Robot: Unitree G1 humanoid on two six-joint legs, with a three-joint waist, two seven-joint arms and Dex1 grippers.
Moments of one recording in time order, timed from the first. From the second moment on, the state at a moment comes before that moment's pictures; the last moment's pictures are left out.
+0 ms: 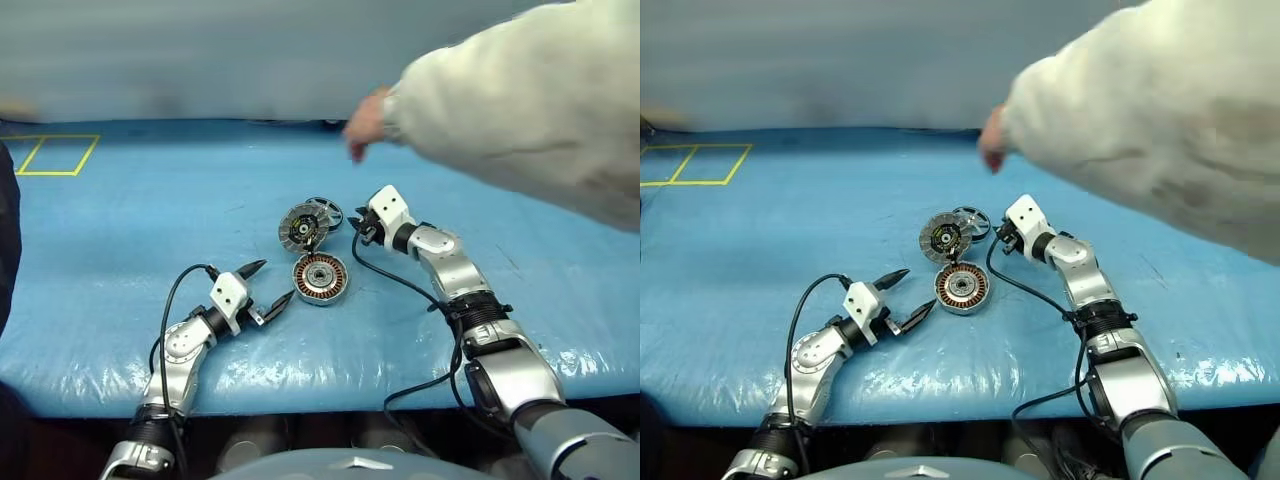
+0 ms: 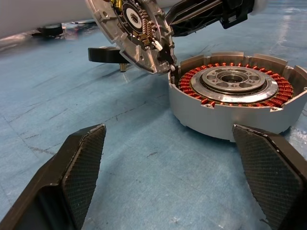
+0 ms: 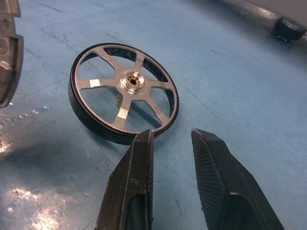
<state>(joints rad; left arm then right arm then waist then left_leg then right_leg) -0.05 0.28 -0.09 0.32 -0.13 -0.38 -0.71 -0.68 -0.30 0.14 0.68 0.02 0.00 0.62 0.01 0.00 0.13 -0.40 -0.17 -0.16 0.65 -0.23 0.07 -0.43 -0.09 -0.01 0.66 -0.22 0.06</state>
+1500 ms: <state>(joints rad) -0.03 0.33 -0.08 0.31 -0.13 -0.38 -0.72 -0.38 -0.35 0.05 0.21 0.06 0.16 0.55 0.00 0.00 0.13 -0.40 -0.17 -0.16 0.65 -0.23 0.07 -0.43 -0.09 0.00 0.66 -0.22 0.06</state>
